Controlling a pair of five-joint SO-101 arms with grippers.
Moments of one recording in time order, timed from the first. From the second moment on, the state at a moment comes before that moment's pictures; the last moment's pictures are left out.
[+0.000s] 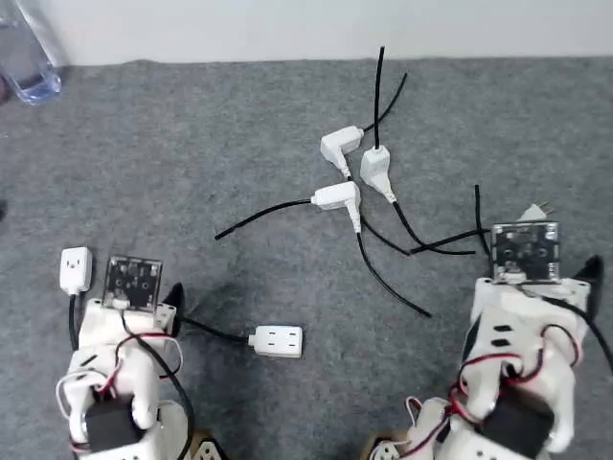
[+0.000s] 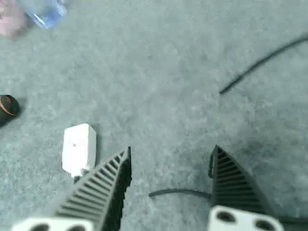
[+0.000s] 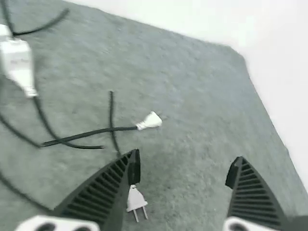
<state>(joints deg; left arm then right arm) -17.8 -102.9 83.6 69.1 -11.5 21.8 -81.5 50.7 67.2 26.8</state>
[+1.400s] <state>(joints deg) -15.1 -103.4 96.6 58.2 -10.2 27.7 -7.6 37.9 58.1 55.0</state>
